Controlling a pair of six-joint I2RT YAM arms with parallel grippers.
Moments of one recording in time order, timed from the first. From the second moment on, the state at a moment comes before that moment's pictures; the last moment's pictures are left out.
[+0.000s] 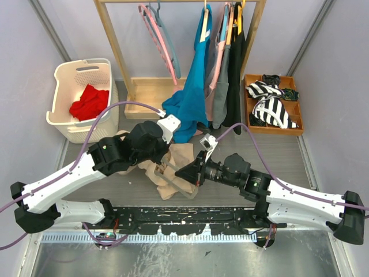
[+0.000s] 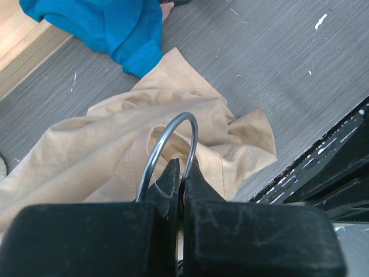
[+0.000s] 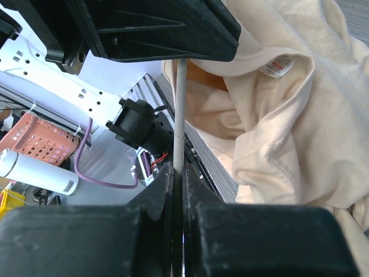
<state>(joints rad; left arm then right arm) -1.09 1.16 1.32 -0.85 -0.29 -0.18 1.12 0.84 0.57 0.20 -0.08 0.63</state>
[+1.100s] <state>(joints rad) -1.10 1.03 1.19 -0.73 -0.31 -0.19 1.11 1.11 1.01 -0.61 0.27 0.77</state>
